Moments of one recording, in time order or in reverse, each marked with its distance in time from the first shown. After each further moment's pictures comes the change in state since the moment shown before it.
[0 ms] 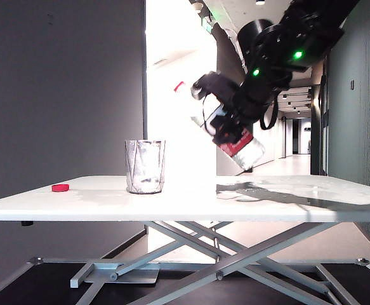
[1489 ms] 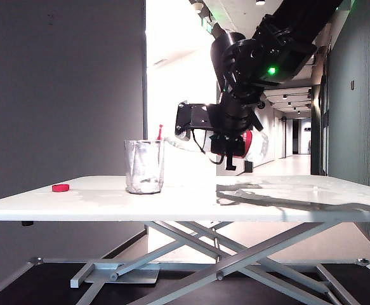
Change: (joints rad) left arm 0.000 0.000 0.000 0.000 0.000 0.000; right arm 0.091 0.067 0.010 0.053 0.336 -0.542
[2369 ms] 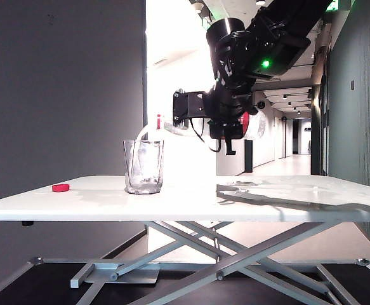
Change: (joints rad) left arm 0.000 0.000 0.000 0.000 0.000 0.000; right arm 0.014 0.000 0.040 0.086 0.080 -0.143
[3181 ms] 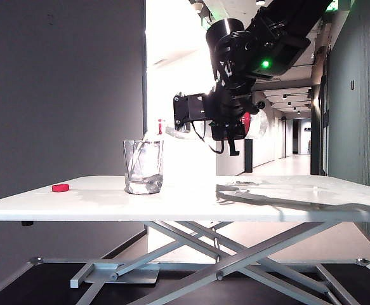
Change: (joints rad) left arm 0.000 0.000 0.000 0.000 0.000 0.000; right arm 0.001 0.000 0.000 -0.010 0.015 -0.053
